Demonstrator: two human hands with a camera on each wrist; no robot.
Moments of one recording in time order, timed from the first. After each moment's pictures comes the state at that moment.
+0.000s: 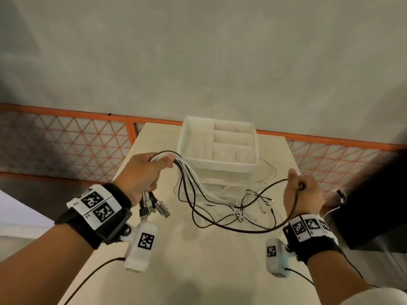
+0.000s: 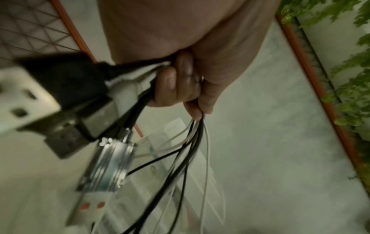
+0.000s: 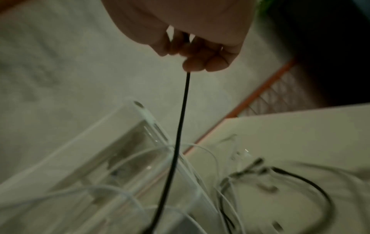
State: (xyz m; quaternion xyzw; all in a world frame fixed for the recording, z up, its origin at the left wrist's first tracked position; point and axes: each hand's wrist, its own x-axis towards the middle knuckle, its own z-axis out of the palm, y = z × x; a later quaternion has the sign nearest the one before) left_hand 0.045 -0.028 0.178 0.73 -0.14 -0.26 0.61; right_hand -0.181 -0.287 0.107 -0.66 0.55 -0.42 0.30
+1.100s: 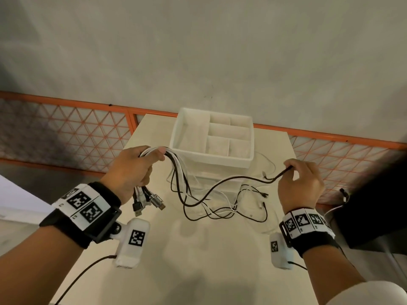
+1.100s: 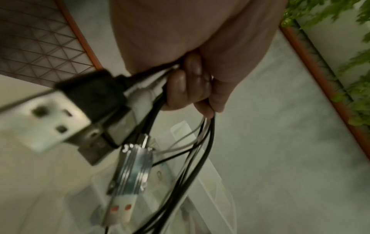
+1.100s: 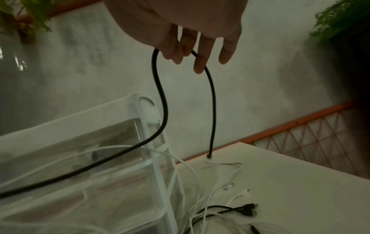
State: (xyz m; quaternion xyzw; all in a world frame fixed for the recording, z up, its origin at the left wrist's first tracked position) left_hand 0.031 -0.029 0.174 0.73 -0.15 -0.24 0.62; right_hand -0.180 -0.312 0.098 -0.75 0.37 -0.53 0.14
